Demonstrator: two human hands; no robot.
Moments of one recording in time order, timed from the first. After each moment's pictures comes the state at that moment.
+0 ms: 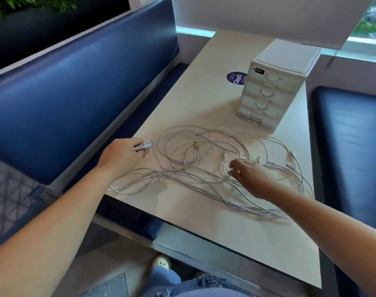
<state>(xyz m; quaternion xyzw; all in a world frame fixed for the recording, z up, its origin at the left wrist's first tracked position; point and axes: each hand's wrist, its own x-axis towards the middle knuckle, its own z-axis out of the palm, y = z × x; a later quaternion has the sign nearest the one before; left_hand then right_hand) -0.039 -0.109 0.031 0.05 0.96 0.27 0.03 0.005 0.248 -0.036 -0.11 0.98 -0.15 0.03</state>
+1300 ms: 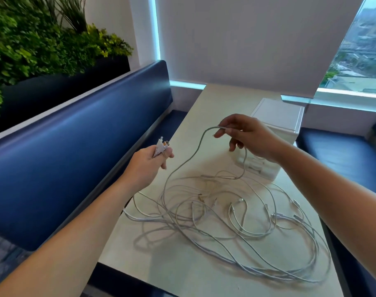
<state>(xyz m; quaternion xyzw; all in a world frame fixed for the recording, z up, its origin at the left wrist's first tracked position) -0.113 -0.074 0.114 0.09 0.85 0.51 0.01 -0.110 0.200 0.168 -0.12 0.83 -0.54 -0.02</state>
